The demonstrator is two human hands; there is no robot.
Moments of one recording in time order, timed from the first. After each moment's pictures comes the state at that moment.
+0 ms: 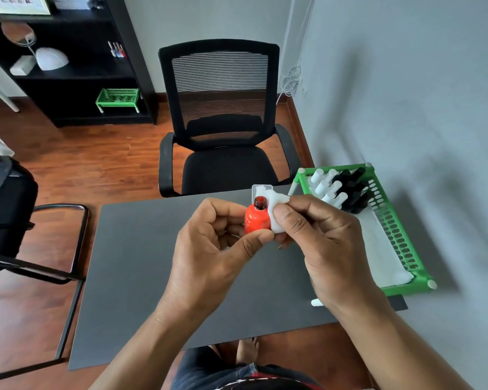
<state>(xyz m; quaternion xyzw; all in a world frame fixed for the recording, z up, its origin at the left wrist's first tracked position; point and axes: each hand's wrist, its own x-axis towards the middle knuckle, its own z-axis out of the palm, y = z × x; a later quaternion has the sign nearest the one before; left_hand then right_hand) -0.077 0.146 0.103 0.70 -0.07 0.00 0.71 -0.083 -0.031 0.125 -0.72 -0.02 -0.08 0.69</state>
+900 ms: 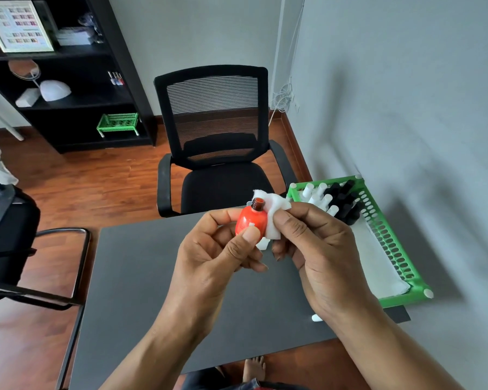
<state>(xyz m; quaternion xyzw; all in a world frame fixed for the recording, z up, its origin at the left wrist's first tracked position) -0.073 0.129 0.122 0.56 -0.05 -0.09 0.82 -0.079 -0.036 0.137 -0.64 0.02 -0.05 0.77</state>
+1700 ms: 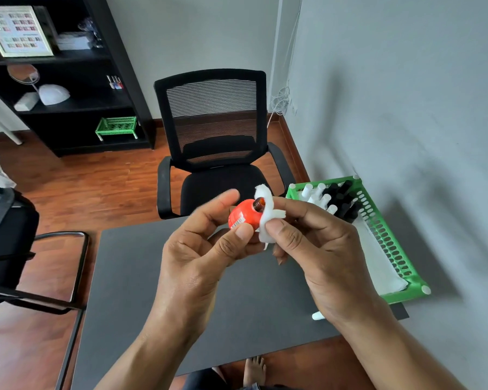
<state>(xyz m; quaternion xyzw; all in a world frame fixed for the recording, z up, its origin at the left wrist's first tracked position) -0.078 0.140 0.136 0.55 -0.05 -0.05 0.83 -0.093 -0.035 0.152 -0.70 -0.05 -0.08 0.71</state>
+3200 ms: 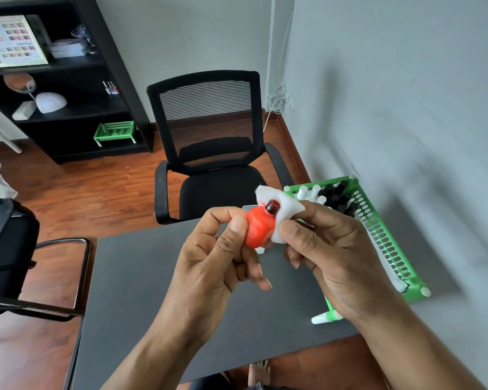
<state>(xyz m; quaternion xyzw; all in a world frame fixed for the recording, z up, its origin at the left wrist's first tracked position) -0.070 0.115 0.148 0.51 -0.06 -0.15 0.84 -0.081 -0.072 0.142 -0.64 -0.08 -0.01 0.76</state>
